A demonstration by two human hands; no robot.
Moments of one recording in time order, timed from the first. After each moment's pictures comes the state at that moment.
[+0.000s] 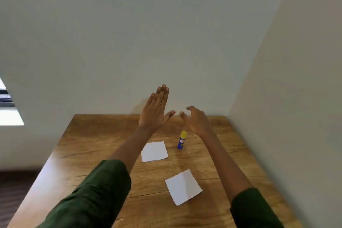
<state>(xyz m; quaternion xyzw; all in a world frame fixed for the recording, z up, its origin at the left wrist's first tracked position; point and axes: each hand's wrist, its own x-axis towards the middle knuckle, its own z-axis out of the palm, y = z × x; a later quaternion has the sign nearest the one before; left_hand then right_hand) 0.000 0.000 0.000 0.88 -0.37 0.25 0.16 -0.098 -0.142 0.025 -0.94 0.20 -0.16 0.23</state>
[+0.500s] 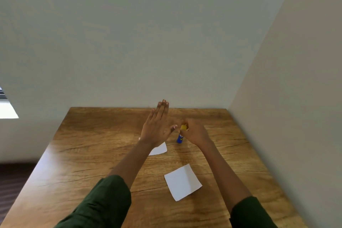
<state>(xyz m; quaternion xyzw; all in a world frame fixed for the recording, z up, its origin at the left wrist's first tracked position) -0.027 -0.001 -0.062 0.89 -0.39 0.13 0.18 -0.114 -0.139 -0.021 -0.95 0.21 -0.06 0.23</state>
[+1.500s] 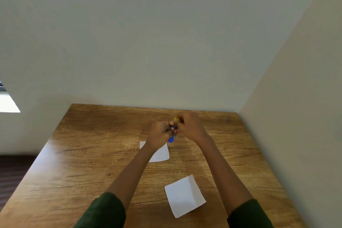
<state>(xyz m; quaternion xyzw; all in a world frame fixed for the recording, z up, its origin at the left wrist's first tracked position) -0.020 -0.016 -0.066 0.77 -0.29 -0.05 0.56 -0.068 -0.133 -0.002 -0.95 0.10 -0.07 0.28</state>
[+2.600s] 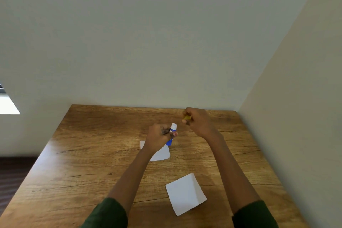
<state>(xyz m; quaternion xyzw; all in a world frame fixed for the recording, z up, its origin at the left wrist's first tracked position) -0.024 -0.010 -0.081 0.78 -0.24 -0.07 0.57 -0.077 -0.159 0.003 -0.96 0.09 -0.09 0.25</state>
